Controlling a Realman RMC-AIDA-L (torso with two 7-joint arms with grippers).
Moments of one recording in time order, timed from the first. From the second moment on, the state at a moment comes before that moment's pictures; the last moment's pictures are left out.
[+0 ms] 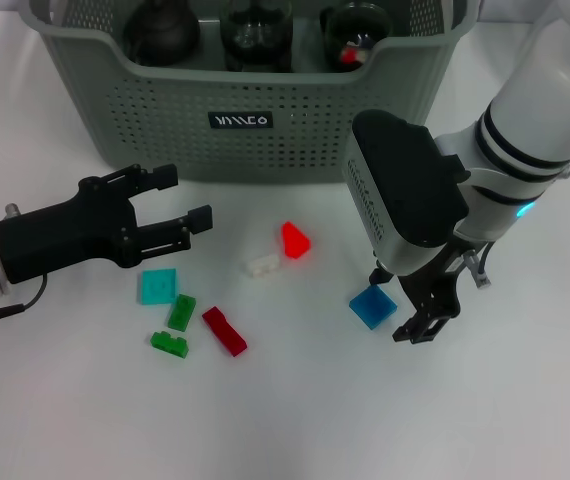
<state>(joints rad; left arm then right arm) -0.41 -2.10 0.48 0.51 1.99 1.60 -1.17 0.89 2.10 -1.70 -0.95 -2.46 -1.49 1.81</state>
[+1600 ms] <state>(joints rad) -0.39 -2.10 0.45 0.51 1.98 1.59 -1.20 0.94 2.10 -1.71 -0.84 -2.40 -1.44 1.69</state>
